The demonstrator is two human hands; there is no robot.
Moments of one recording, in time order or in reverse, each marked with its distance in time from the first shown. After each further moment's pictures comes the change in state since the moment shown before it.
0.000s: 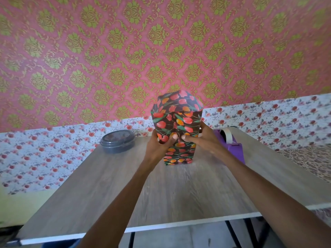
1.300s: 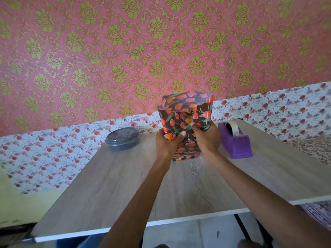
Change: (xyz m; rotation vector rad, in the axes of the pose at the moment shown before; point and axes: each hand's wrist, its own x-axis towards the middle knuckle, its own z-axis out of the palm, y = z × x) left_hand -0.003 -0.003 0.020 -0.175 0.137 -0.071; right_hand -0.026 -0.028 0.047 0.041 0.613 0.260
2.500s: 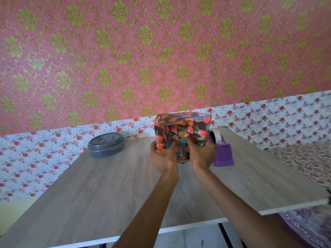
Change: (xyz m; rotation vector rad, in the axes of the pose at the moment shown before) left_hand -0.026 0.001 0.071 -0.295 0.448 -0.130; right_hand -0.009 0.019 -0.030 0.152 0.163 -0.002
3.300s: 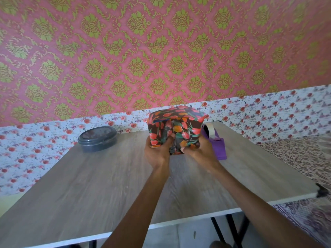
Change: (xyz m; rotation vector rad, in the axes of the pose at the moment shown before) left_hand 0.008 -0.018 0.000 0.051 -0.090 0.013; right_hand 0.031 0.025 -0.043 -0.065 -0.652 -0.150
